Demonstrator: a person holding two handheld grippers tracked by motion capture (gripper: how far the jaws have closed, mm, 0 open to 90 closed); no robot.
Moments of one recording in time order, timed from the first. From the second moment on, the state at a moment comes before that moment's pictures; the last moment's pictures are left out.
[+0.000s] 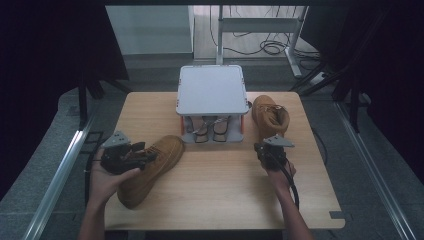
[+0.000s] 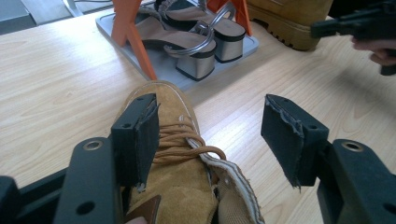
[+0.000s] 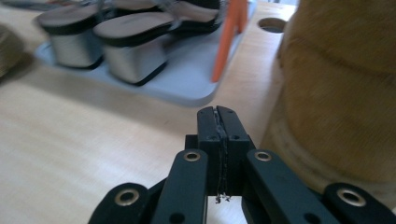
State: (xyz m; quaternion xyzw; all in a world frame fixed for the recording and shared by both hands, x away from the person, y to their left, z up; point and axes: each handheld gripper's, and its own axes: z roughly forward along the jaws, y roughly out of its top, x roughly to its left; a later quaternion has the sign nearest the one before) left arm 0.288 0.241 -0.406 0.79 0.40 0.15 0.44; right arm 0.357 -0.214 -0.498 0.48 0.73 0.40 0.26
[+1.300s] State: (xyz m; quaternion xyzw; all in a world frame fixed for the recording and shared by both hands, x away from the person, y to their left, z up) left arm 0.283 0.264 -0.416 0.76 0.44 0.15 0.45; right arm 0.392 -0.280 -0.496 0.50 0.74 0.33 0.31
